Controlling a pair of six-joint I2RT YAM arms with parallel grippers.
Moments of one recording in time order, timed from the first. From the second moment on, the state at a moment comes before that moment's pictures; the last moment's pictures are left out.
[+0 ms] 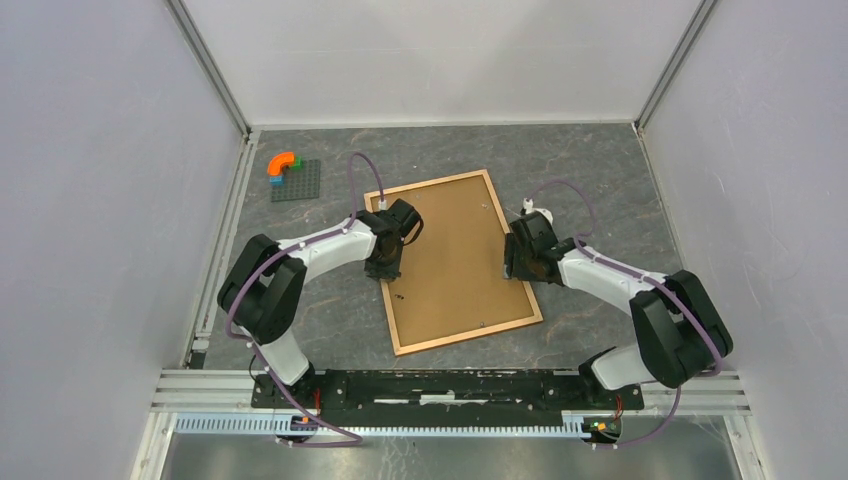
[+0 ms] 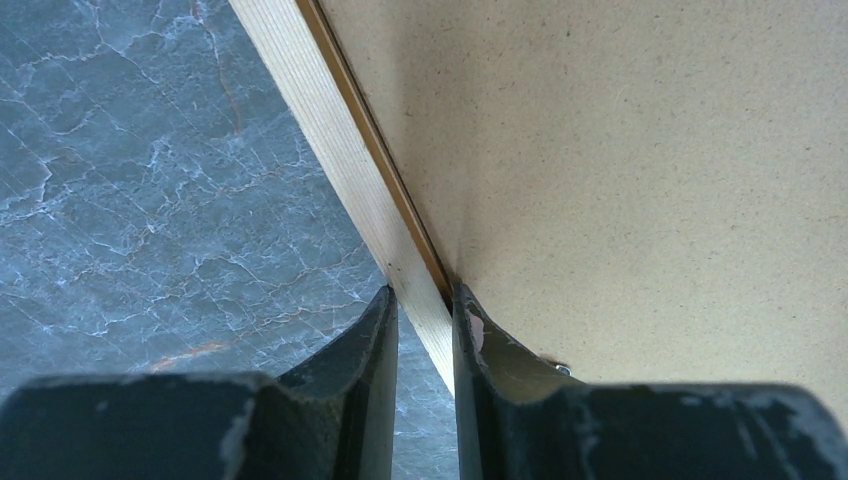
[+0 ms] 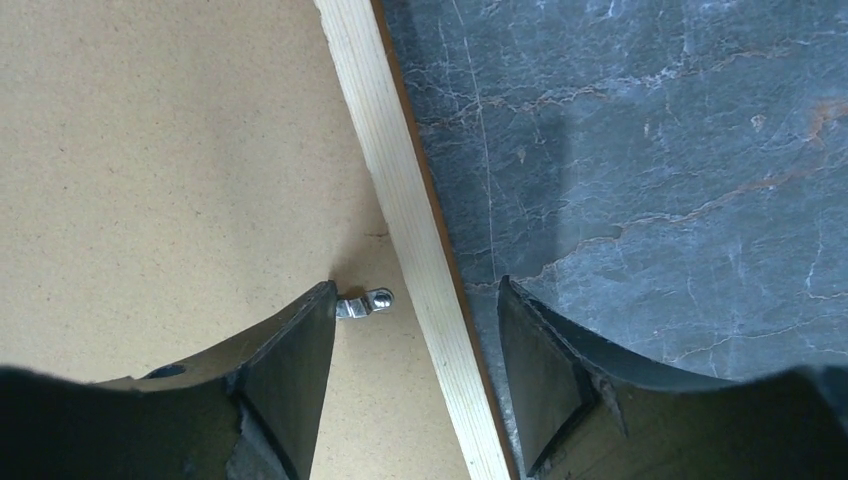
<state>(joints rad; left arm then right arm) -0.64 1.72 1.07 -0.72 -0.24 -0.45 0.49 1.44 0.72 -0.34 0.22 0.51</state>
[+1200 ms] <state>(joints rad) -0.64 1.73 1.09 -0.73 -0.24 -0.46 0.49 1.41 0.69 -0.30 0.14 0.06</state>
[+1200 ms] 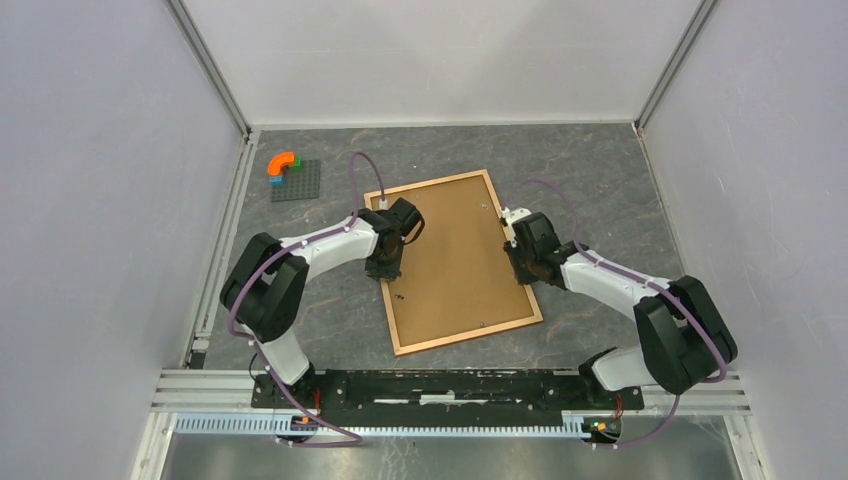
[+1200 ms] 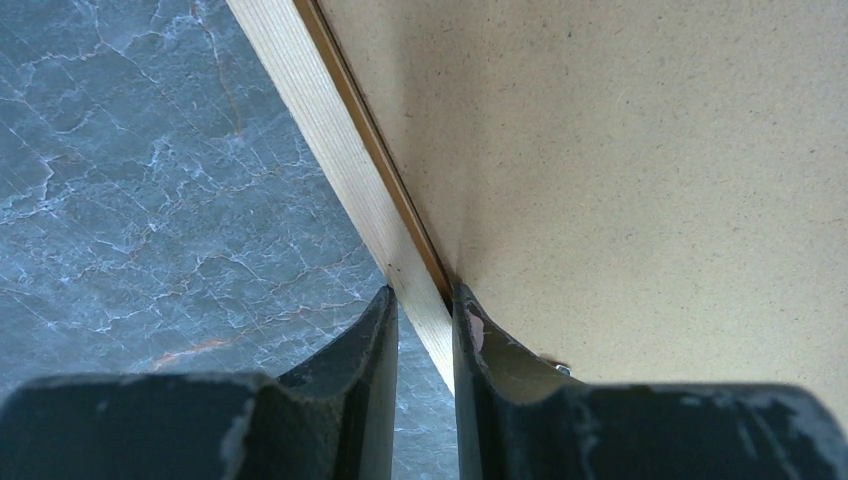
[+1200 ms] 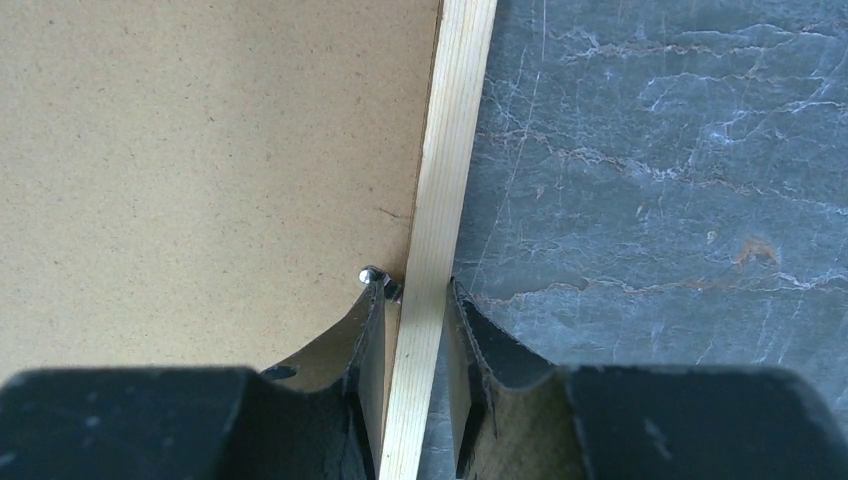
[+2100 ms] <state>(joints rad) -0.64 1.75 1.12 -0.76 -0.24 -0.45 0.49 1.37 0.65 -0.25 0.13 0.05</state>
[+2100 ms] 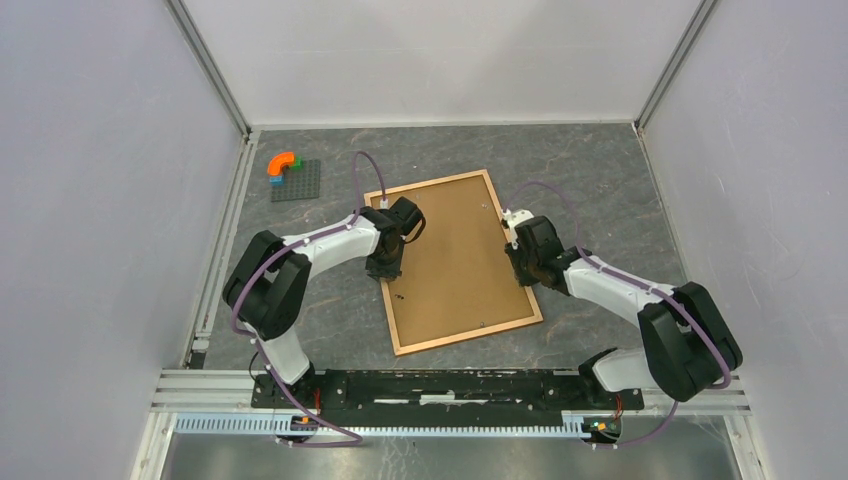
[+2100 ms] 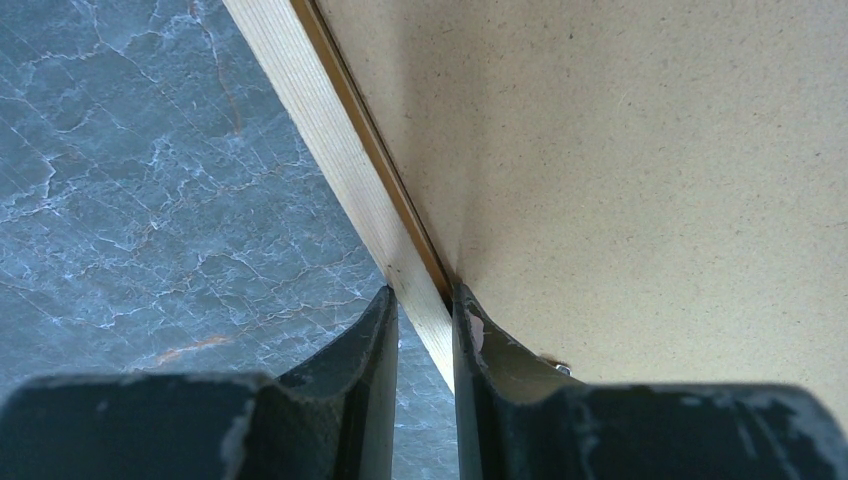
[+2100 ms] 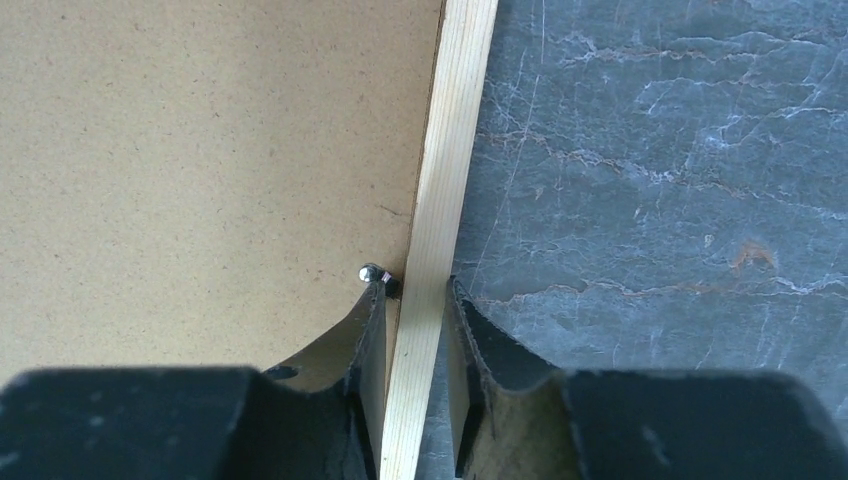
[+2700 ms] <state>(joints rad) -0.60 1.87 1.27 -0.92 -0.17 -0.44 0.50 1.26 0.53 -0.14 0.13 0.12</state>
